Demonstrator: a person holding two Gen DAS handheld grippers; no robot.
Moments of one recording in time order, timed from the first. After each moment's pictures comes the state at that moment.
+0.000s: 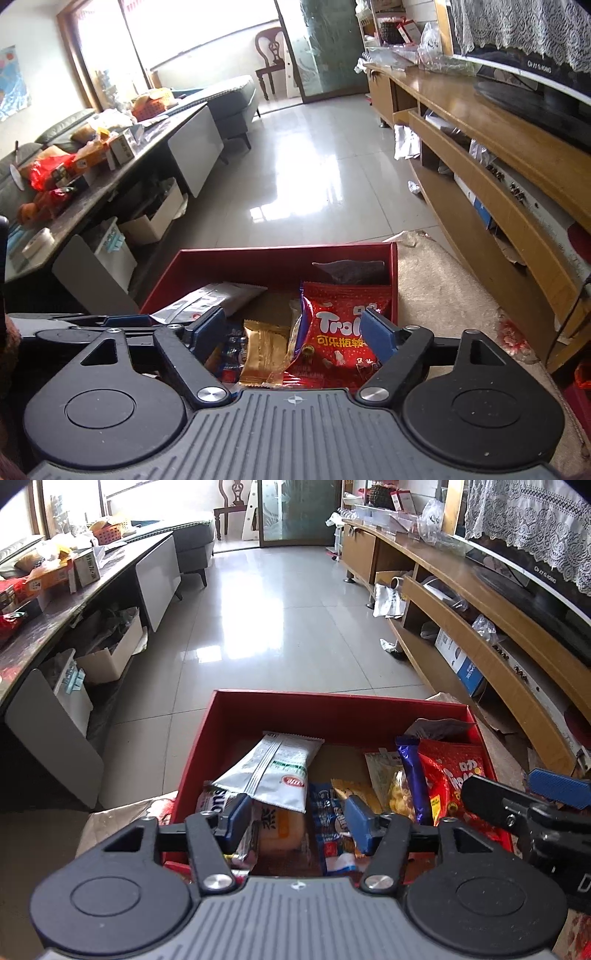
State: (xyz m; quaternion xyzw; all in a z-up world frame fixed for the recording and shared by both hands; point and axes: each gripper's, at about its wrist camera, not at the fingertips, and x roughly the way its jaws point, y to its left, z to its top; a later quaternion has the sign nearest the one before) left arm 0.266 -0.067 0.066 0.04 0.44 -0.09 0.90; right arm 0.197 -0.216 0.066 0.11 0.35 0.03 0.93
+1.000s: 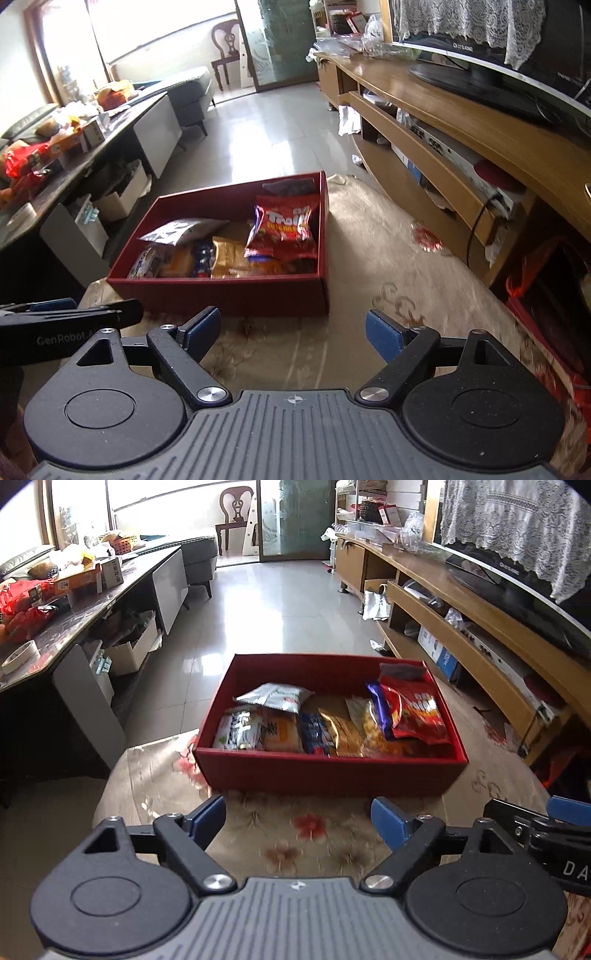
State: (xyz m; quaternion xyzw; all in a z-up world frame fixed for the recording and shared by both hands) left arm 0.139 -0.049 0.078 0.05 0.41 -0.09 0.91; right arm 0.084 -0.215 0.059 0.11 0.37 -0.04 0.92
